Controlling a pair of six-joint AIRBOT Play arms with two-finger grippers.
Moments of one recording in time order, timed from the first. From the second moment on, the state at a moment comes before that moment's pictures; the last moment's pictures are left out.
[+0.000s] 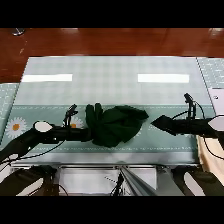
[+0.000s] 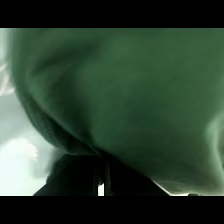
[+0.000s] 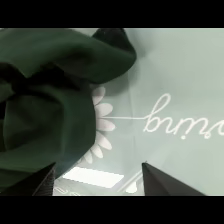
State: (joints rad) left arm -0.34 -1.05 0.32 0.34 -0.83 -1.00; right arm -0.08 -0.77 0.44 -0.86 1.06 1.43
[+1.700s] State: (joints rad) left arm 0.26 -0.87 1.58 0.38 -1.05 -1.13; right arm 0.11 -1.07 2.10 -1.05 1.34 1.48
